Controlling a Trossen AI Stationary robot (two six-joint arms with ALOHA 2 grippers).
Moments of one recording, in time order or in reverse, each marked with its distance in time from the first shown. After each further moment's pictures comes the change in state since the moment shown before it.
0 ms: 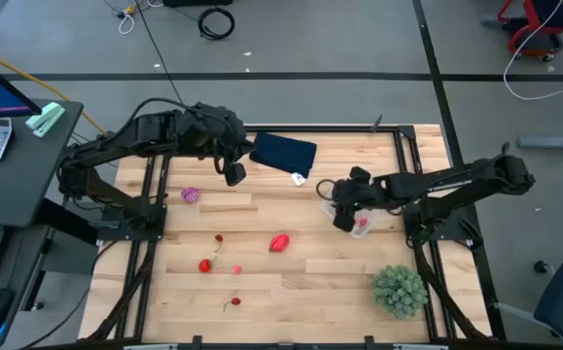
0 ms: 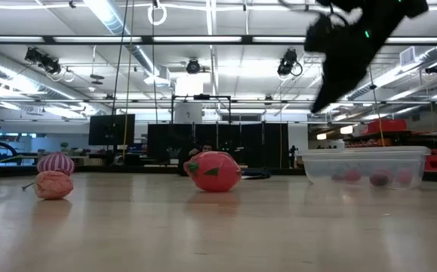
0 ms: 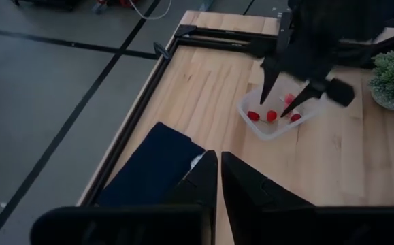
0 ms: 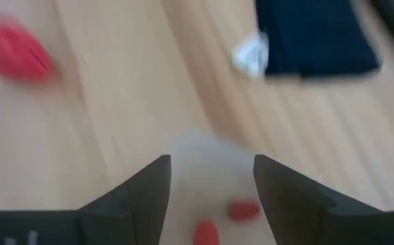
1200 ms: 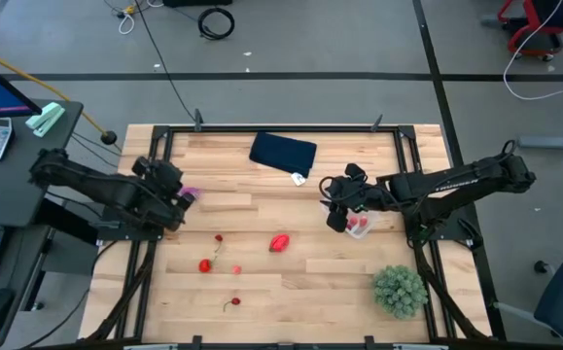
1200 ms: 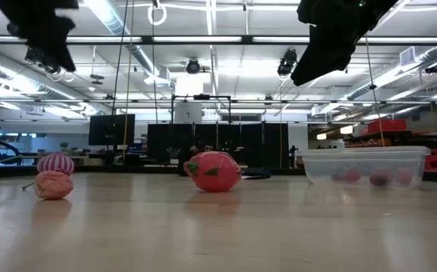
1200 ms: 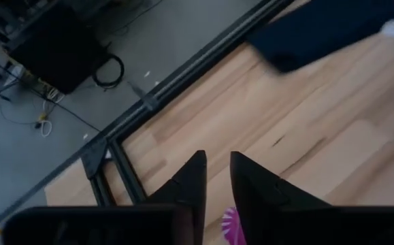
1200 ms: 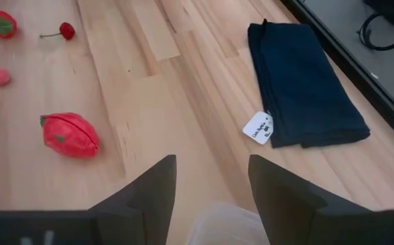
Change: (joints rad) left arm -0.498 -0.466 -0.851 -0.547 -0.744 -1.125; right arm 0.072 -0.007 0.082 0.077 0.088 0.025
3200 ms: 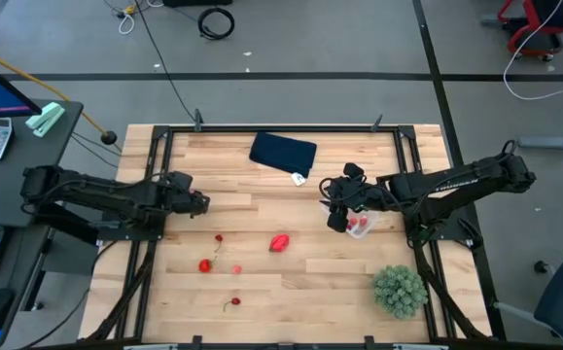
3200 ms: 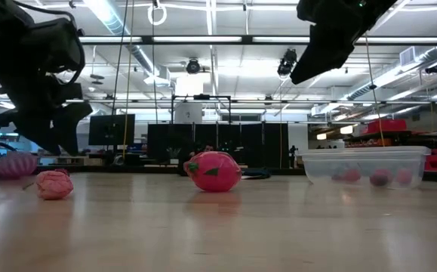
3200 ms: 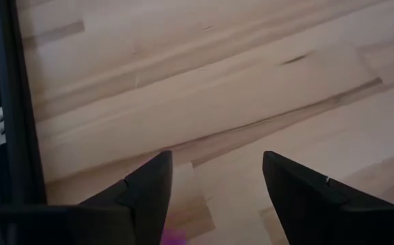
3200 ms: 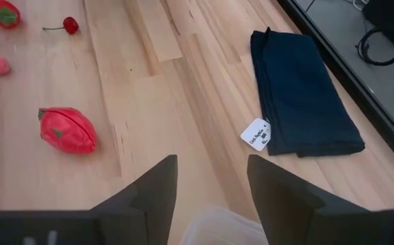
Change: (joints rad) left arm 0.366 -0.012 -0.520 0.782 0.329 0.057; right arm 0.000 0.000 0.000 0.014 -0.001 -0.071
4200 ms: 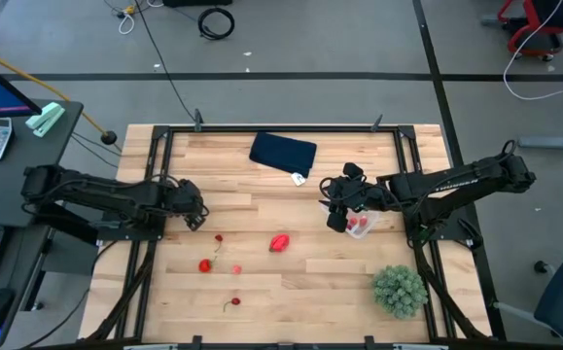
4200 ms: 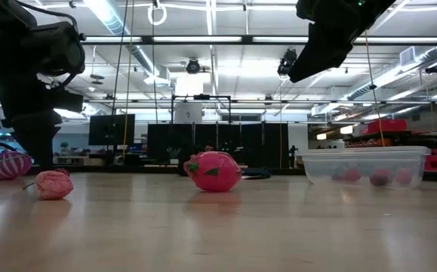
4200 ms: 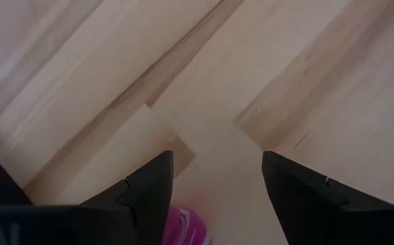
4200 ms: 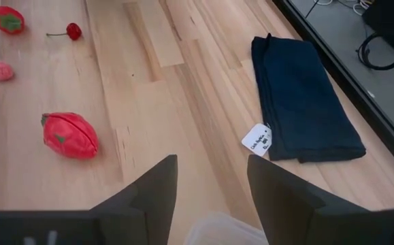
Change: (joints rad) left arm -0.002 0.023 0.012 -0.052 0.270 0.390; right arm 0.000 0.000 0.000 0.018 0.000 -0.008
